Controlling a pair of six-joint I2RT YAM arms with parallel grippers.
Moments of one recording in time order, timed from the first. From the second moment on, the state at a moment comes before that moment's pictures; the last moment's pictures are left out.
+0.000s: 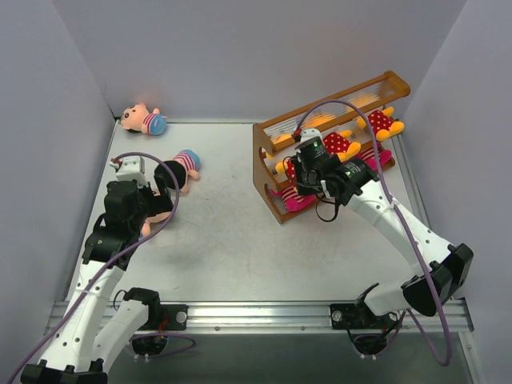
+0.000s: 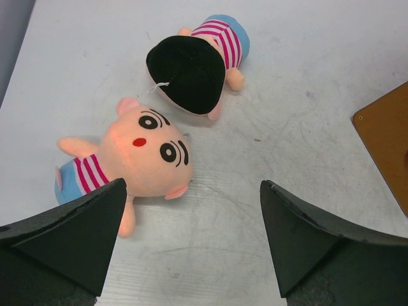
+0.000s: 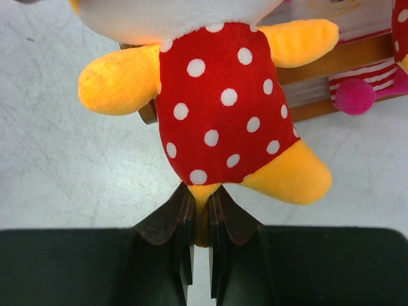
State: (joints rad) left arm -0.20 0.75 0.82 -0.50 -0.22 -0.25; right arm 0.66 1.40 1.42 -0.88 0.25 0.32
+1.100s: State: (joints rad) left arm -0.20 0.74 0.82 -0.49 -0.22 -0.23; right arm 0.66 1.50 1.42 -0.76 0.27 0.32
